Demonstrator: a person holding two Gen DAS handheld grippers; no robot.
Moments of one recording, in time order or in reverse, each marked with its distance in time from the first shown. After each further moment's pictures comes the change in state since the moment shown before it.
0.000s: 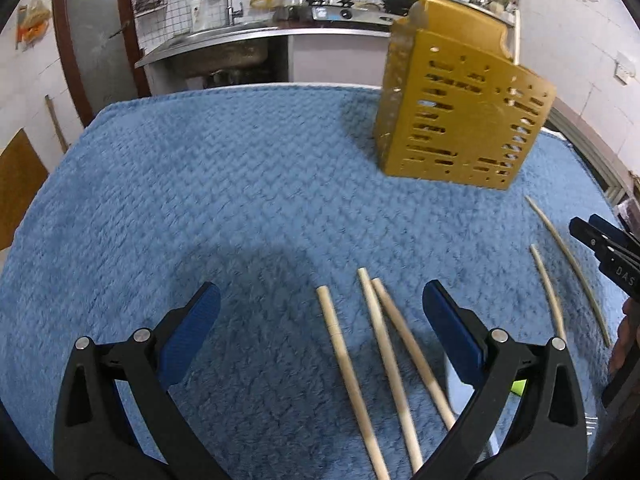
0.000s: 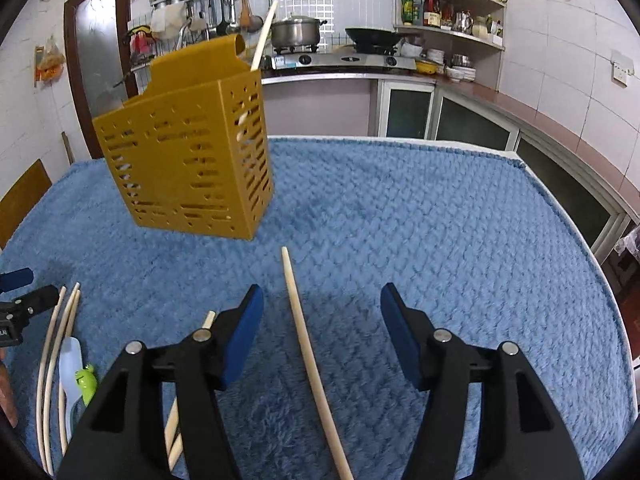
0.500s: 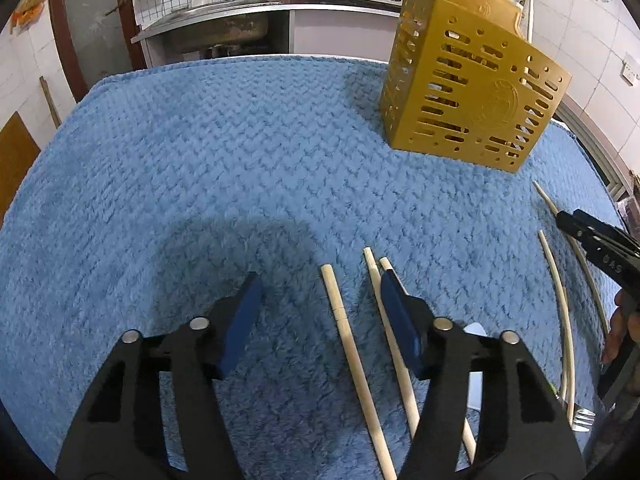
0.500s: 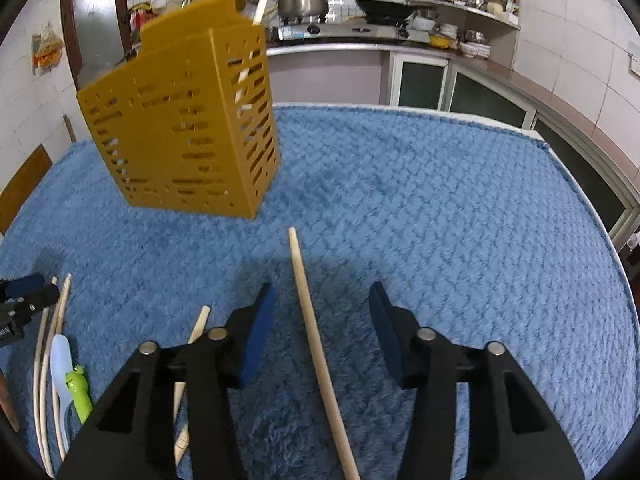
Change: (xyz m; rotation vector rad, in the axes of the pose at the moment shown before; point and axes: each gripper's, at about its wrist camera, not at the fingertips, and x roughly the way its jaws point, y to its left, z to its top) left arm 0.014 0.004 -0.004 -0.015 0.078 -0.032; right arm 0.034 0.004 0.007 -0.013 0.114 0.023
